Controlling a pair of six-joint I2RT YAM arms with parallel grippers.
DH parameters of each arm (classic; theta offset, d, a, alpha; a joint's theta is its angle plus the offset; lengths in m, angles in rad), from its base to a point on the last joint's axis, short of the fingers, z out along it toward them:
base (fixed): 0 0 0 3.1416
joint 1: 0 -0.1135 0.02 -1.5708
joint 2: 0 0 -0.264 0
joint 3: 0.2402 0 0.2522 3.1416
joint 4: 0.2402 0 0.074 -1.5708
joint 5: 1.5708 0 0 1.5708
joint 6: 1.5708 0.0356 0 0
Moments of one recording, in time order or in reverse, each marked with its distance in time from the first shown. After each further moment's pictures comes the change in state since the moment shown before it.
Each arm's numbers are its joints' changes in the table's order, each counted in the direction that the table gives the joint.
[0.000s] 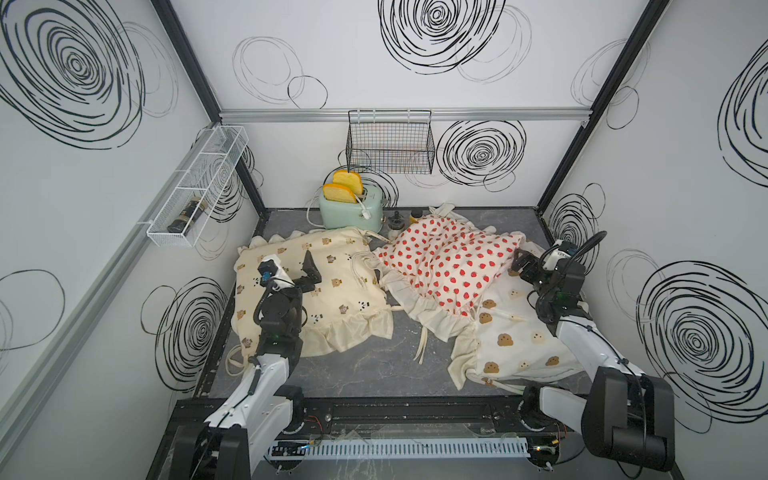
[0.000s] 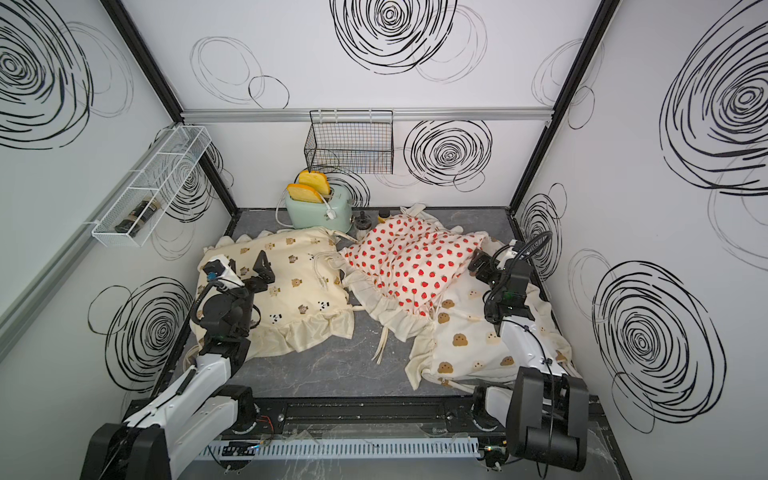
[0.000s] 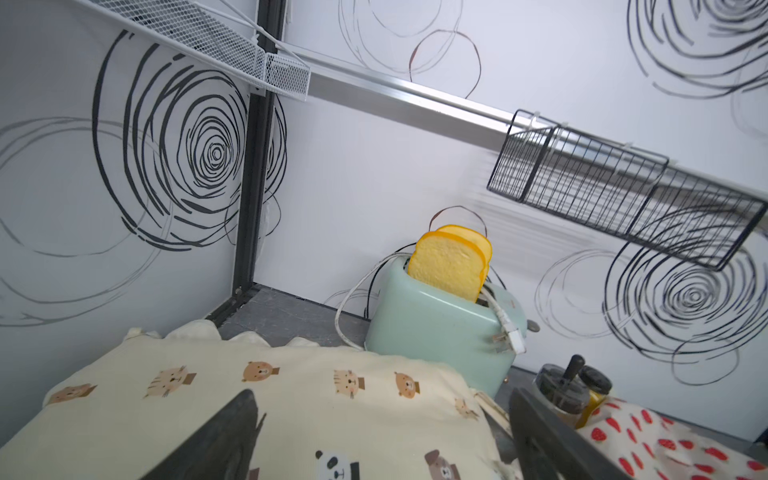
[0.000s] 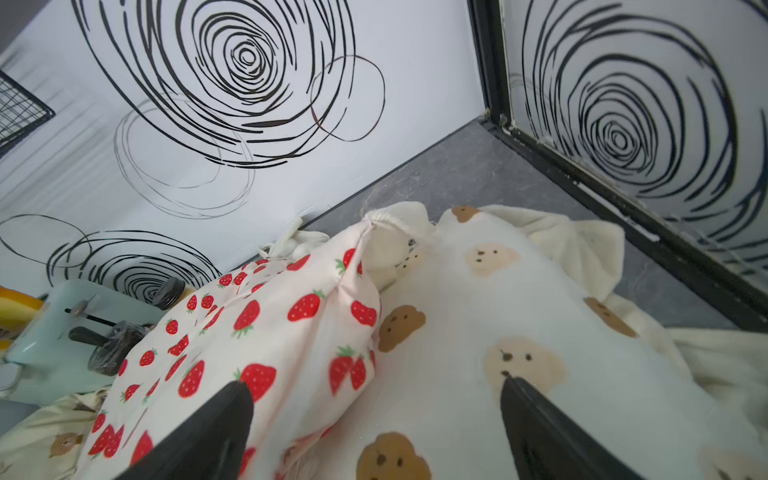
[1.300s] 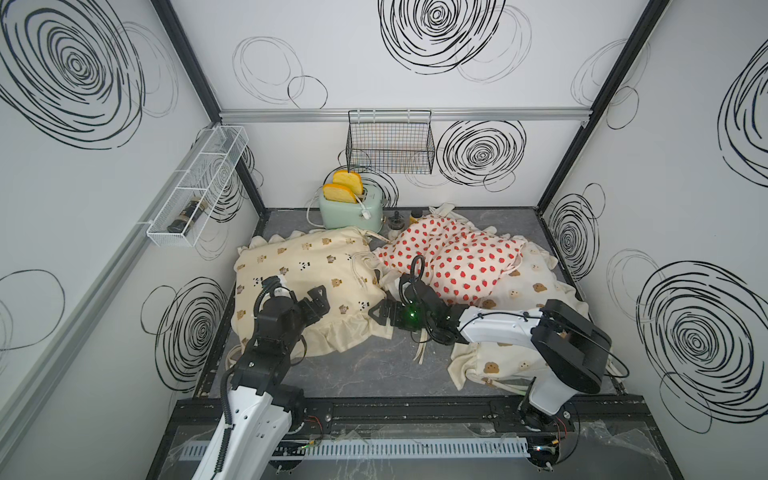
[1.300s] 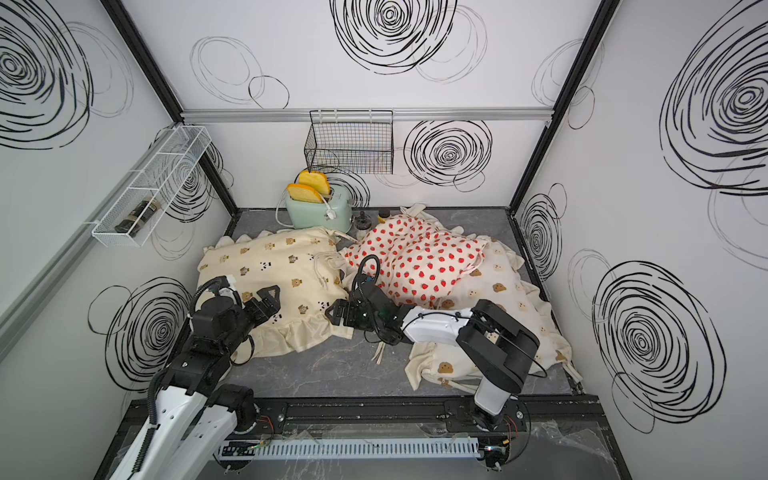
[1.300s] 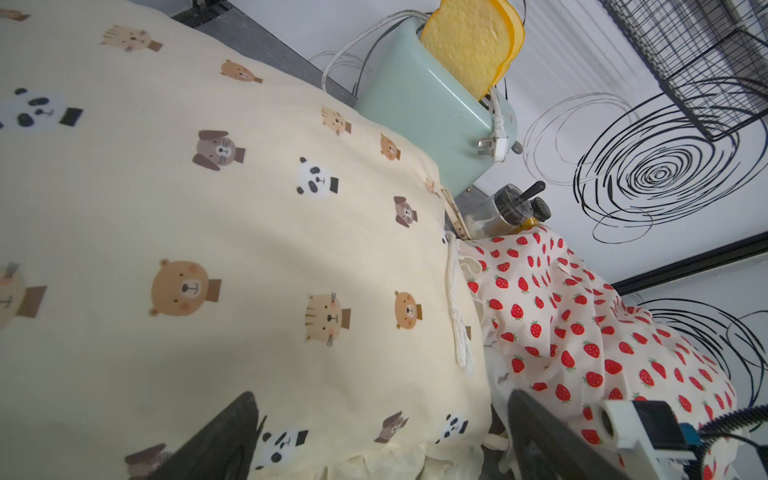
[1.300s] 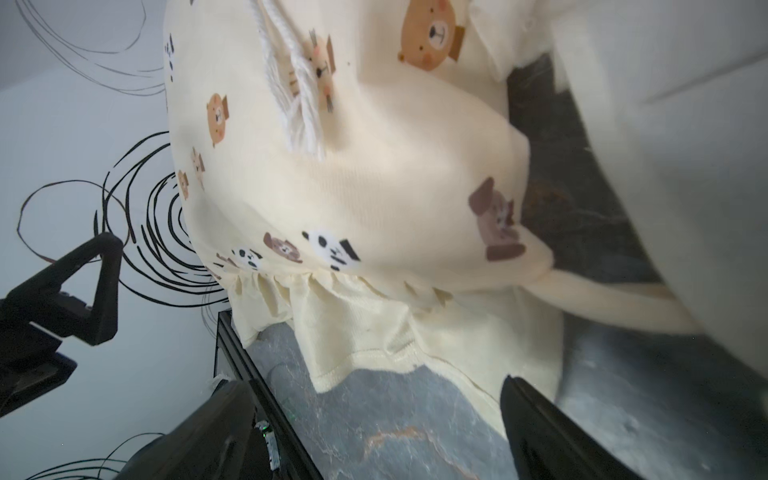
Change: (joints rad) left arm 0.146 0.352 0.239 1.203 0.090 -0.324; right arm -1.186 -0.556 0.335 0.026 0.032 0.534
